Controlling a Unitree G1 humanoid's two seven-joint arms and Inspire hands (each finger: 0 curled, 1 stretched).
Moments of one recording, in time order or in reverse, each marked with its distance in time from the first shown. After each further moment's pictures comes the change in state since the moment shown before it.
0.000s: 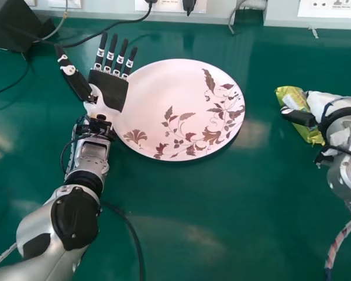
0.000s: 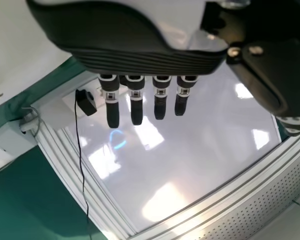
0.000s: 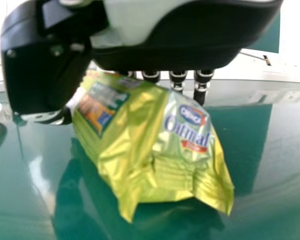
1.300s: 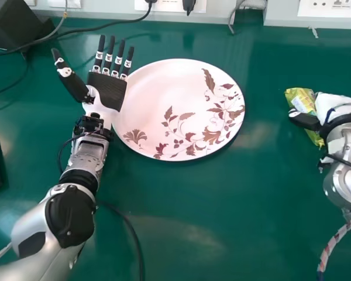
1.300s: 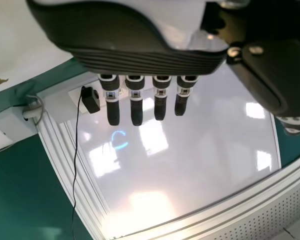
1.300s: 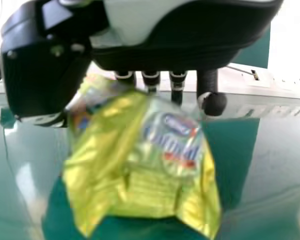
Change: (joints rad) left arm -0.005 0.027 0.040 0.001 -0.039 0.142 0.042; right arm 0.036 0.010 0.012 -0.029 -0.075 0.045 -0.048
